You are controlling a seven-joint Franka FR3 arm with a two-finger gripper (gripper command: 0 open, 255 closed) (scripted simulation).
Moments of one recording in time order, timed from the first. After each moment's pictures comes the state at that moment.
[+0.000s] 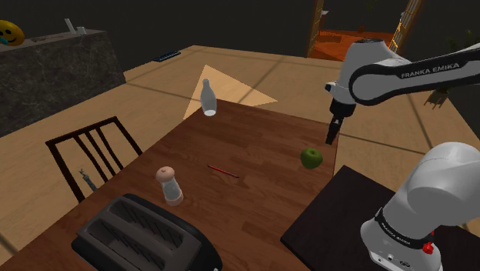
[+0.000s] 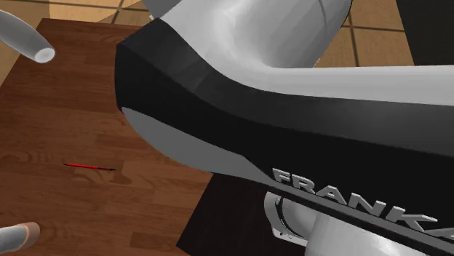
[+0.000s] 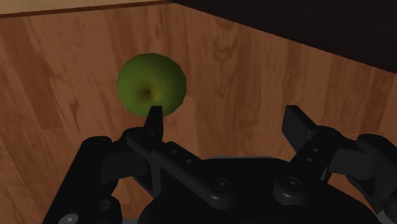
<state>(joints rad) -0.04 -0.74 -0.26 -2.82 -0.17 2.10 -0.43</state>
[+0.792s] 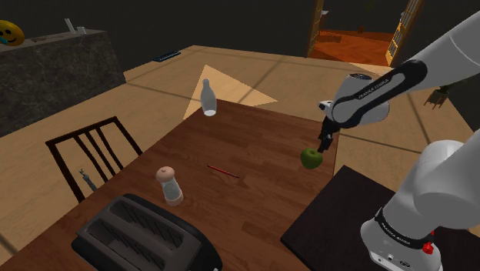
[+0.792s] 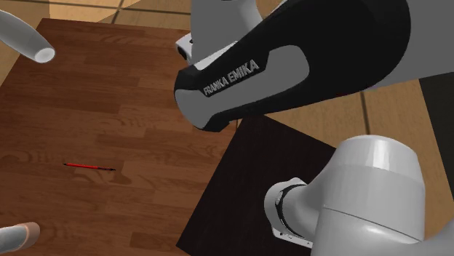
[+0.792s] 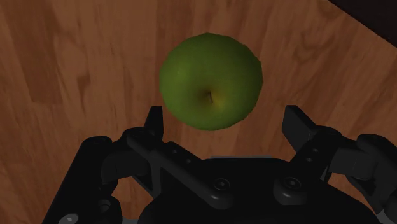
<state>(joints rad) 0.10 -0.29 -0.62 -2.85 -0.12 2.73 -0.88</state>
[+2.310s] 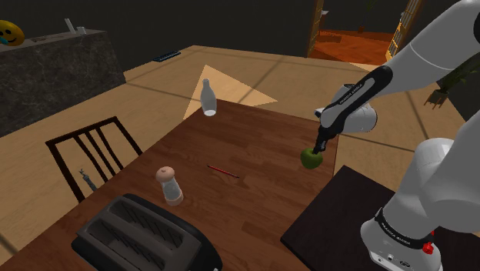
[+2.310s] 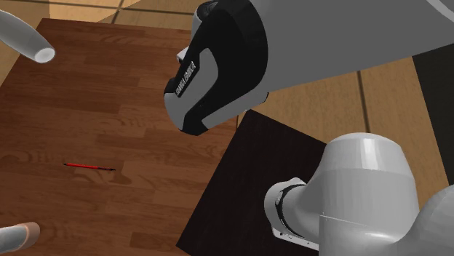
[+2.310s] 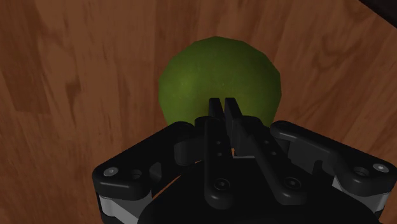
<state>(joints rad) 0.29 -0.11 -0.74 -2.84 0.14 2.88 -1.06</state>
